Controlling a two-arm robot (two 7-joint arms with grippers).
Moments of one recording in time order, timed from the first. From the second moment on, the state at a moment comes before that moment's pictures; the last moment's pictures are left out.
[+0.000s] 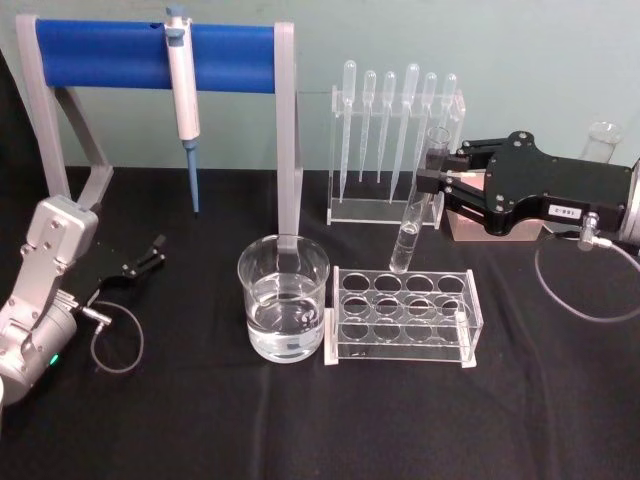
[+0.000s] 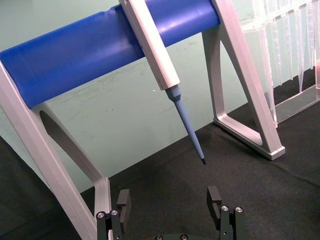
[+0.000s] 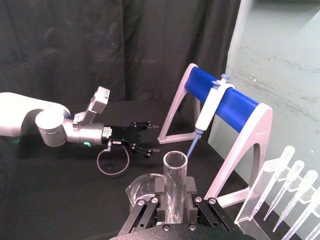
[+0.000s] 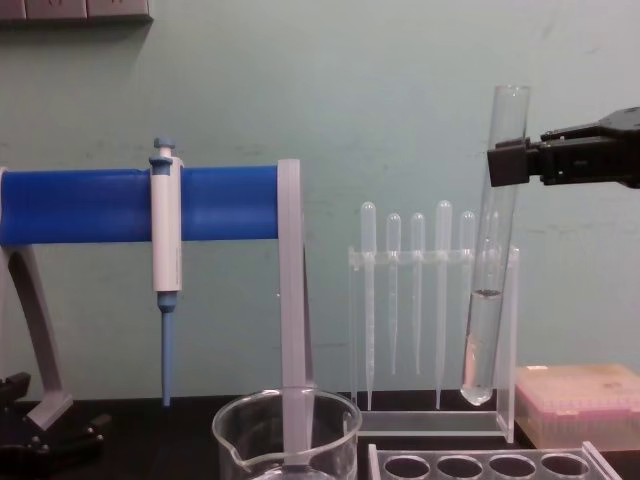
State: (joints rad) left arm -0.20 0.60 0.45 -1.41 -0.25 -0.12 0.03; right arm 0.46 0.83 -0.44 -1.77 0.70 0.22 0.74
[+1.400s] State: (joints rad) left arm -0.20 0.60 0.45 -1.41 -0.25 -0.12 0.03; right arm 0.46 0.83 -0.44 -1.77 0.70 0.22 0.74
